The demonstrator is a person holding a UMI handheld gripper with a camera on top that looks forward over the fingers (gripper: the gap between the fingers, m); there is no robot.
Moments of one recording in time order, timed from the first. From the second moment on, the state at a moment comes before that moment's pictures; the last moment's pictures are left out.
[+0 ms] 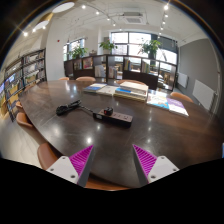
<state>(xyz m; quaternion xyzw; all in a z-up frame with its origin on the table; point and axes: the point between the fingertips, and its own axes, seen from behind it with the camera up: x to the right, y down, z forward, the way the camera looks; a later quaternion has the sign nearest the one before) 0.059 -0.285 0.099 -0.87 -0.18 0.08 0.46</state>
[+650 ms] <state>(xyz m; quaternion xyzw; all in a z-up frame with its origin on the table) -0.066 -0.024 0.020 -0.88 -0.10 0.05 0.46</state>
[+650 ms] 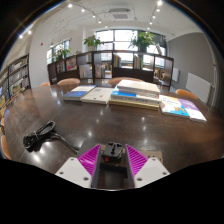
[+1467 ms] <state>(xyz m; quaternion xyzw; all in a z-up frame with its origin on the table) 0.196 0.012 0.182 -0.83 0.00 -0.04 0.56</state>
